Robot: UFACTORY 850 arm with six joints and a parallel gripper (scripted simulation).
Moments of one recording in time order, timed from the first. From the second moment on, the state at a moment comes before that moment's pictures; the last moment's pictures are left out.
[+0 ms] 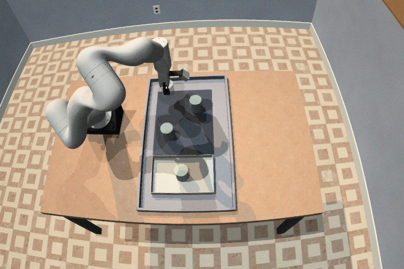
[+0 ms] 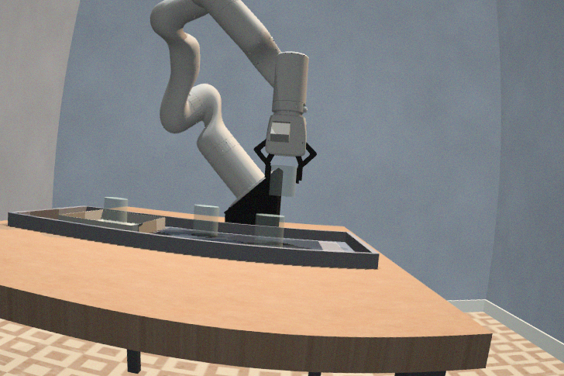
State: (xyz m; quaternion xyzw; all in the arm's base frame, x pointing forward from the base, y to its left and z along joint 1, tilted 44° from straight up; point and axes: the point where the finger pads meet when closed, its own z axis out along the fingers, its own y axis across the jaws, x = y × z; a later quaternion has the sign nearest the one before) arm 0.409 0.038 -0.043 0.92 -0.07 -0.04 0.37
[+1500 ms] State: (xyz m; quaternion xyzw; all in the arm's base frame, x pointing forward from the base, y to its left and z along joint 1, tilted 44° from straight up) arm 0.442 -0.032 0.041 0.92 -0.07 -0.04 0.37
